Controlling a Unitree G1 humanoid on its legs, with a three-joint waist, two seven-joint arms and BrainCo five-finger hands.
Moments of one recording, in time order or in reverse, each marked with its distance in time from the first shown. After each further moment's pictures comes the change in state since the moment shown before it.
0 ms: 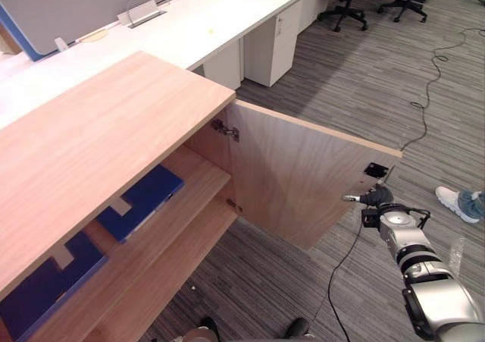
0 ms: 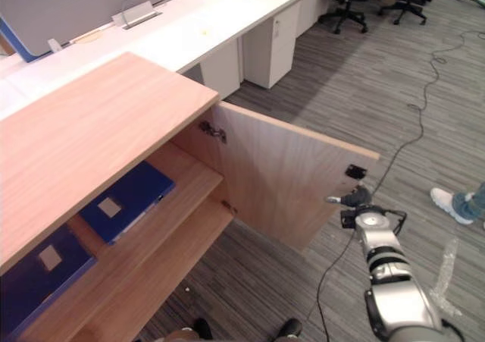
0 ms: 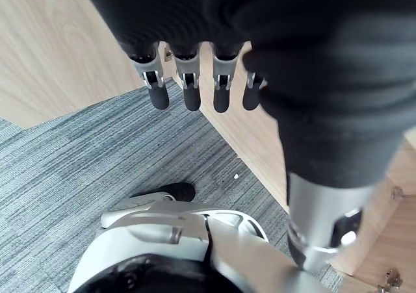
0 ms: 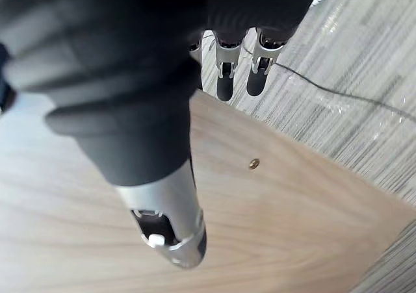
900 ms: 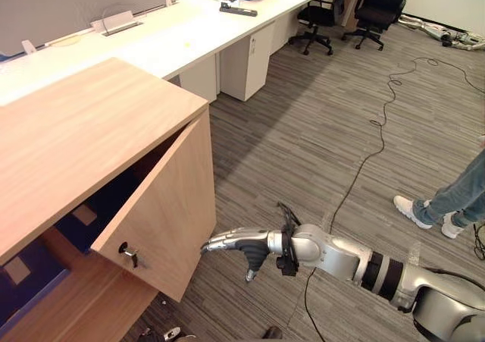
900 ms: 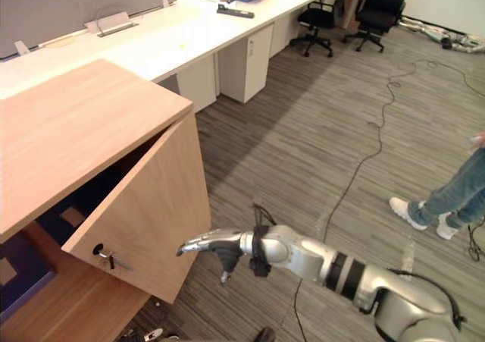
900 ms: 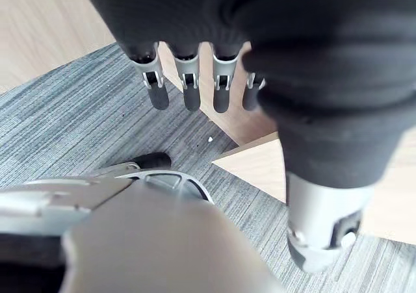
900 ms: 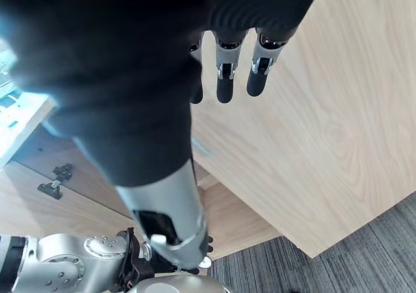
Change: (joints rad) left arm -0.071 0.021 0.047 0.038 0.113 -0.009 0.004; right arm -0.026 -0.023 0.757 -0.905 -0.421 -0.252 0.351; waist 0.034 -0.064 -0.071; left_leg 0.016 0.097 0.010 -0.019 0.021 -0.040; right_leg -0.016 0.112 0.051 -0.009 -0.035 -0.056
